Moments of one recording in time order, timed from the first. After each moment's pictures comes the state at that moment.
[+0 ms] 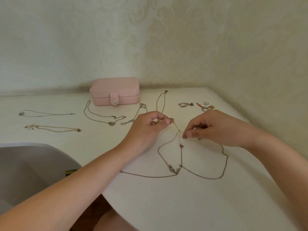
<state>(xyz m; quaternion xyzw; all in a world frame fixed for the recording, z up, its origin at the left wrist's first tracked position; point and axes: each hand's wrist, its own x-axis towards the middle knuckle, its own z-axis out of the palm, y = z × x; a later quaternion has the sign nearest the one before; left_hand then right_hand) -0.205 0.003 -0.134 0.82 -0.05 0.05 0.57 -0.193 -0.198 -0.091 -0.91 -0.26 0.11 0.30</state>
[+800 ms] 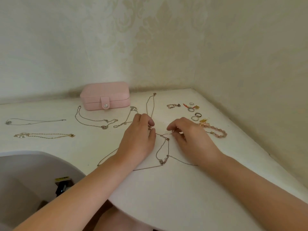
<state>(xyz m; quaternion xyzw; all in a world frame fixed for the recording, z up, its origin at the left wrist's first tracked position) -0.218 0.000 -0.145 0.93 -0.11 0.19 0.30 -0.225 -0.168 -0.135 -0.93 -0.21 -0.15 0.27</state>
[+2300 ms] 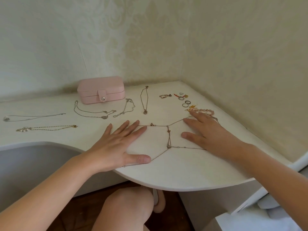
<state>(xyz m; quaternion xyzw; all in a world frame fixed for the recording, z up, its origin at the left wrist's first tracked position) -0.270 0.074 -0.140 0.96 -0.27 -0.09 0.04 -0.282 -0.213 -0.128 -0.98 -0.11 -0.01 0.14</state>
